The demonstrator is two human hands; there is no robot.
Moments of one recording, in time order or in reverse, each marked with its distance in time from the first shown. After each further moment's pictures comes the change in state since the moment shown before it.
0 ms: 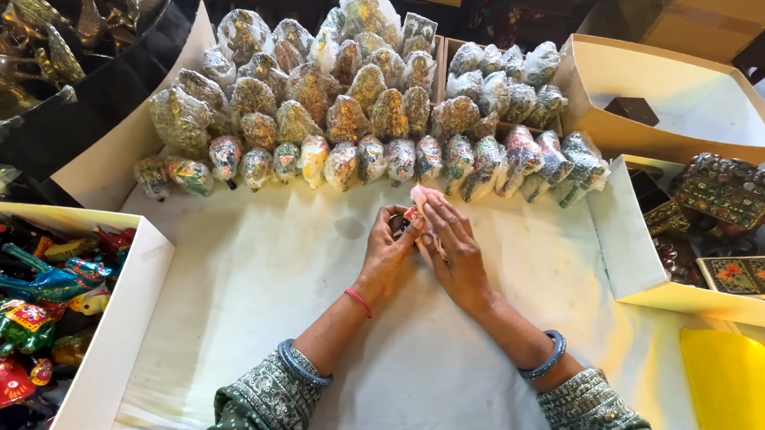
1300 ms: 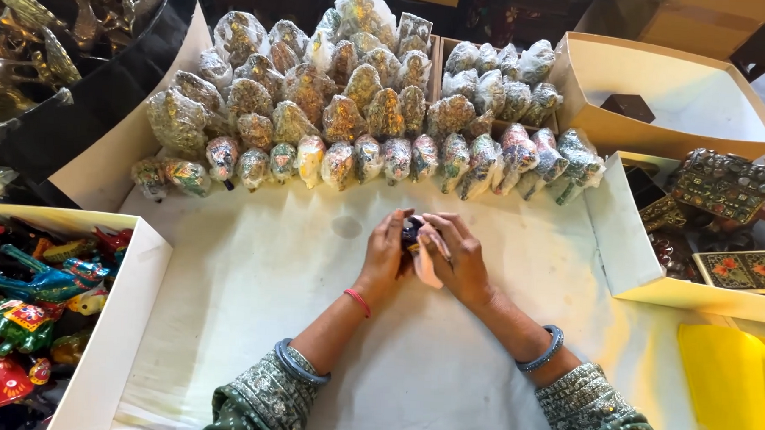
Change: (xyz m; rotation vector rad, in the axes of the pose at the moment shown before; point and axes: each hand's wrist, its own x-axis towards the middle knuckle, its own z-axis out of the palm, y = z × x) left_hand -0.014 0.018 0.008 0.188 -0.005 -0.054; right_hand -0.010 0.012 -0.001 0.104 0.032 0.091
